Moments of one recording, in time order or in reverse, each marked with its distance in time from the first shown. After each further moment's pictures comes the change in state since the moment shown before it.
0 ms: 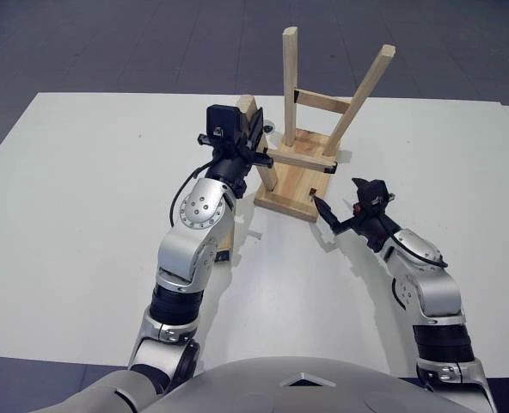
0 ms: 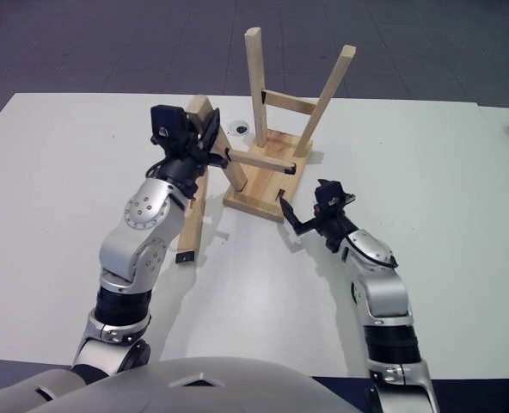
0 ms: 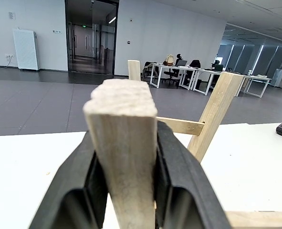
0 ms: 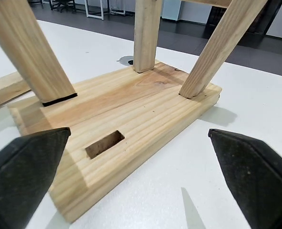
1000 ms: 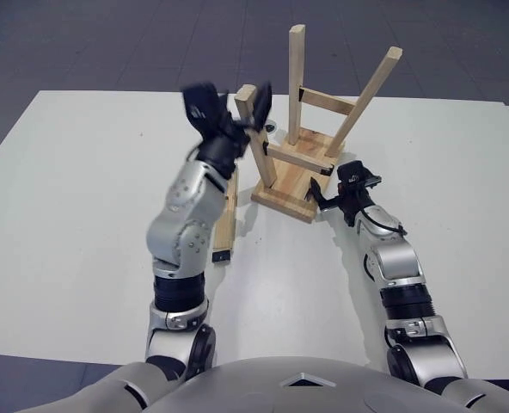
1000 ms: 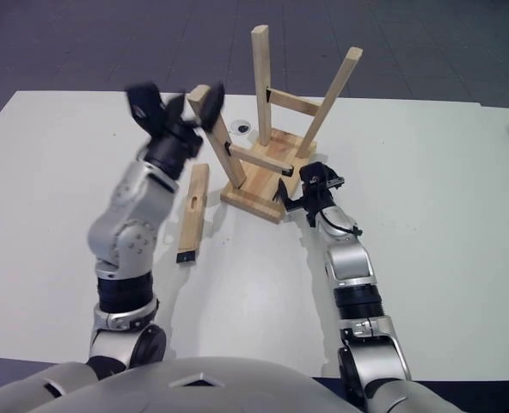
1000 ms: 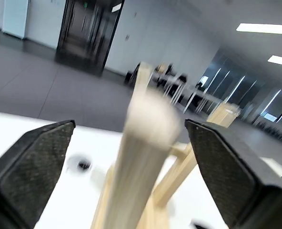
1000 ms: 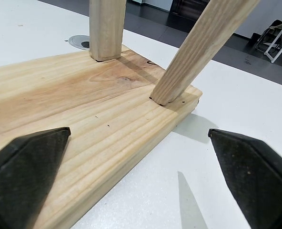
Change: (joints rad) left arm -0.190 -0.104 0.309 -0.126 -0.269 0.078 -0.069; right arm -0.210 0.093 0.062 0.290 -0.206 -0.022 -0.204
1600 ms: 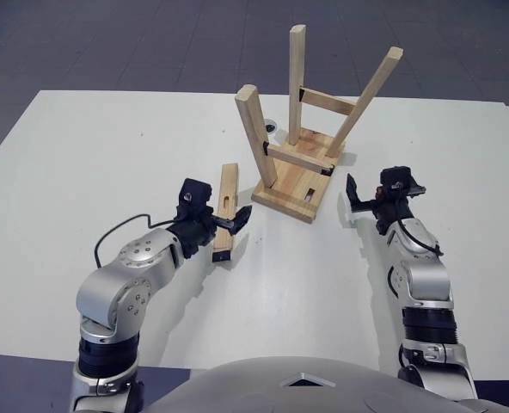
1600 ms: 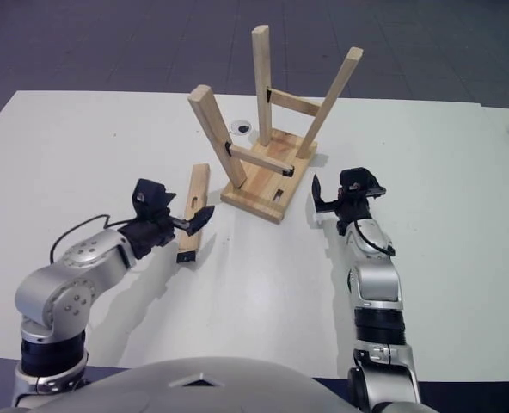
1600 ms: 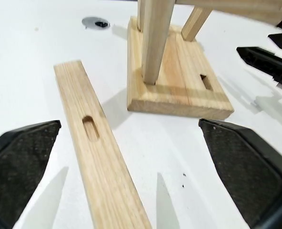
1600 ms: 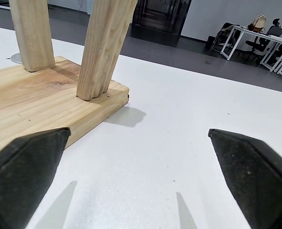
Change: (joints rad) left arm 0.504 0.390 -0.184 -0.176 0.000 0.501 -0.114; right arm 0.152 -0.010 -0.163 -0.165 0.045 -0.028 -0.040
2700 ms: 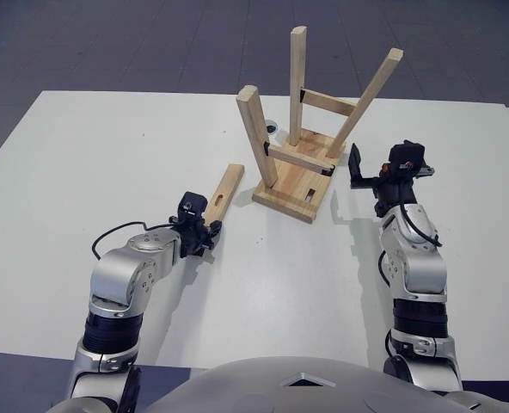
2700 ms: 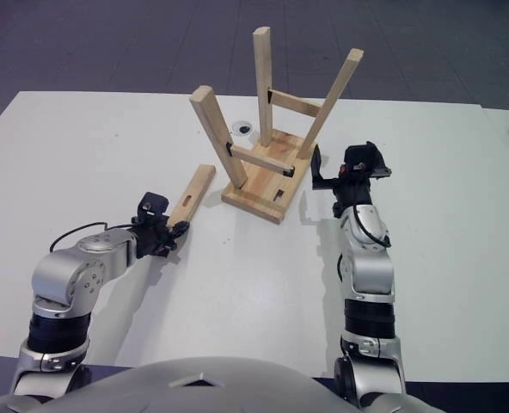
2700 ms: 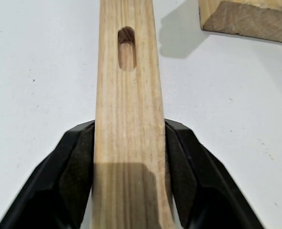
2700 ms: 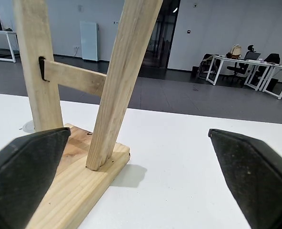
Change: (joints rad) left arm -0.111 0.049 0.001 0.206 0.151 0.130 -0.044; right arm -0.092 0.099 -0.074 -0.106 0.096 0.017 -0.098
